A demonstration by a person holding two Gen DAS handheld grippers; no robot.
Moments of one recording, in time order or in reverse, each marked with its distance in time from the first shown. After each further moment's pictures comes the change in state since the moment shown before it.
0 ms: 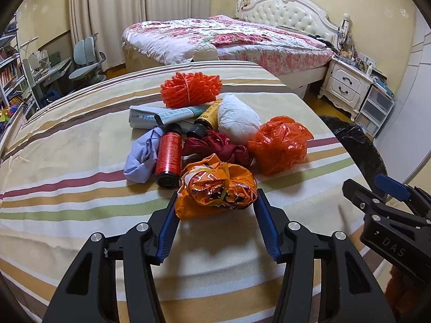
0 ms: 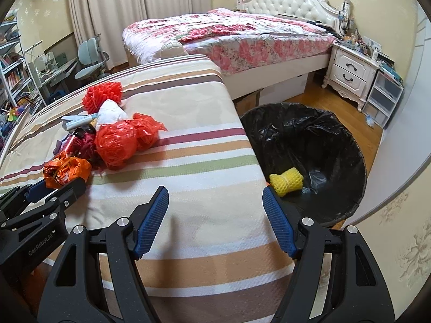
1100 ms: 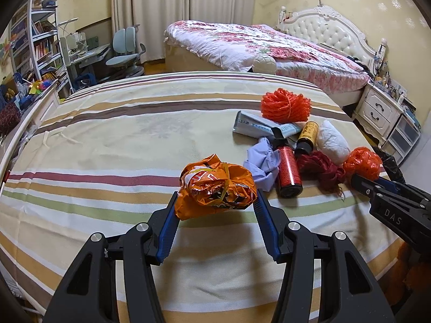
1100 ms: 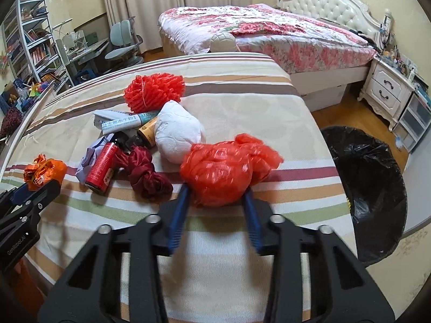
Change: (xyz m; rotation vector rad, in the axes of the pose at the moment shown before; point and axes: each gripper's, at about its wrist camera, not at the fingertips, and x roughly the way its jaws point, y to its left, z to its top) left arm -0.015 0.089 -0.001 -0.143 -0.031 0.128; right arm 0.031 0.066 0.027 -0.117 0.049 0.127
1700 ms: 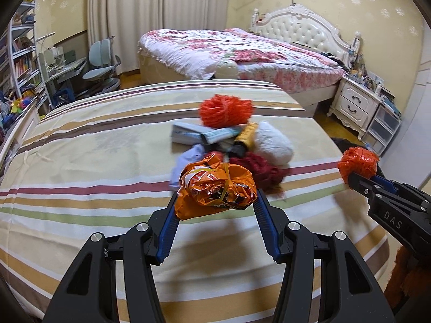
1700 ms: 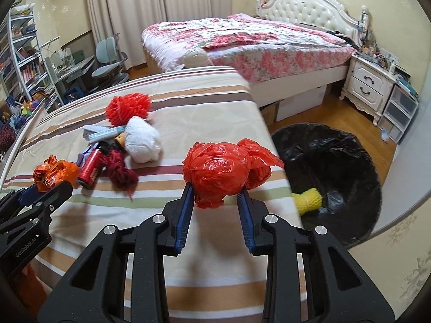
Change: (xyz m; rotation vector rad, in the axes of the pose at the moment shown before) left arm -0.015 -0.063 0.001 0.086 -0.033 -0.105; right arm -0.044 -0.052 -0.014 0.083 -0.081 -0.078
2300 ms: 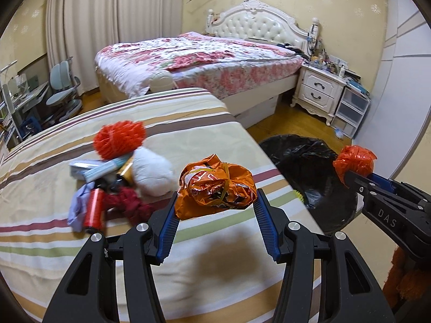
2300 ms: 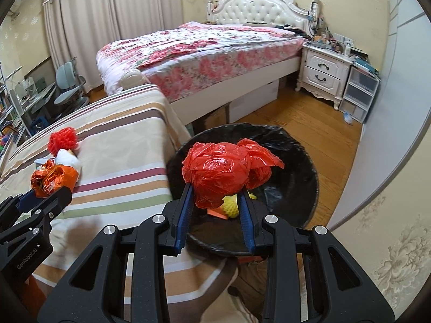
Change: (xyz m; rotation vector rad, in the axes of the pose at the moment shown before) left arm 0.023 -0.120 0.022 0.149 -0.019 -0.136; right arm -0.008 -0.105 0.004 0.149 -0.036 -0.157
